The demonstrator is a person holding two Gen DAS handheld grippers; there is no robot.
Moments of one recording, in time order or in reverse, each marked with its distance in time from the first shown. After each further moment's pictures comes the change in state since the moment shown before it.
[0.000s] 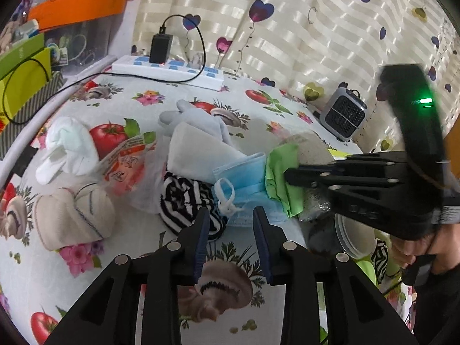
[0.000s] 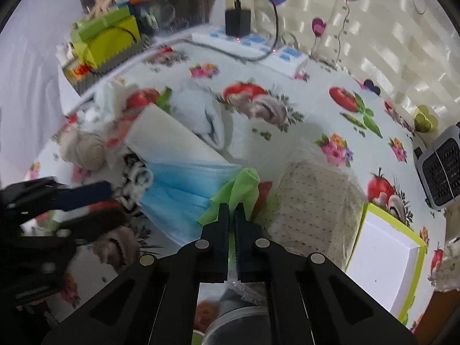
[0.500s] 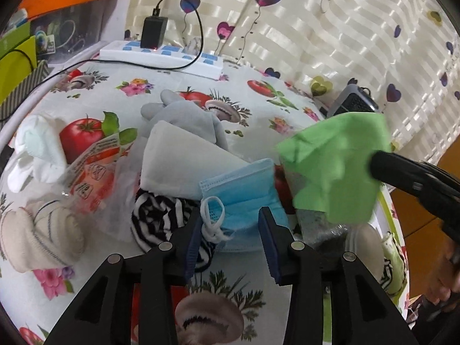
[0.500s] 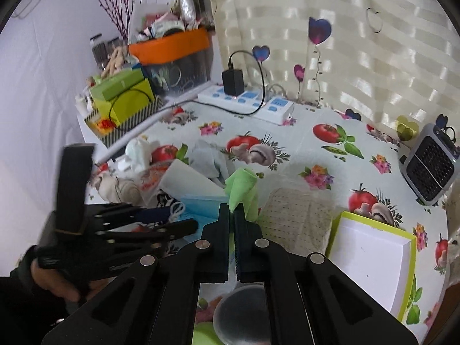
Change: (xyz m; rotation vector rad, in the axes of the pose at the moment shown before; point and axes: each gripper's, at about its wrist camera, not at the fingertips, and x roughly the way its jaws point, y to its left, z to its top) left arm 0.042 -0.005 0.019 -0.037 0.054 -0.004; right arm -0.067 -0.015 -0.016 0.097 -0.250 0.074
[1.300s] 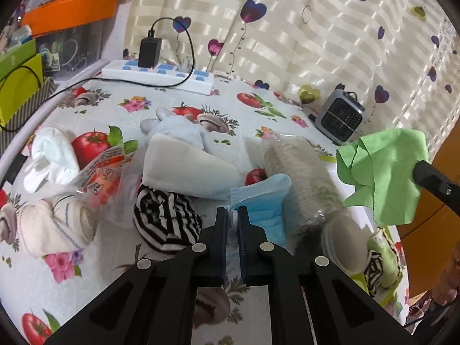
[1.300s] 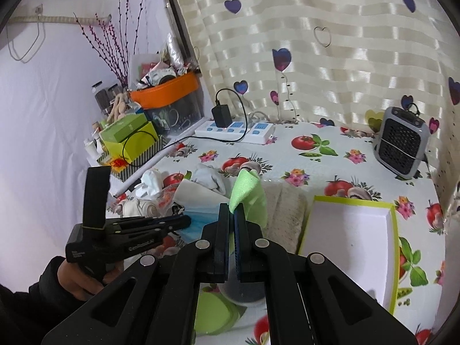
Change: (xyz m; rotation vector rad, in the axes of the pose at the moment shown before) left arm -0.039 -0.017 -0.014 0.042 -0.083 0.002; right arm -0.082 -0.020 -0.040 0.140 -0.185 0.026
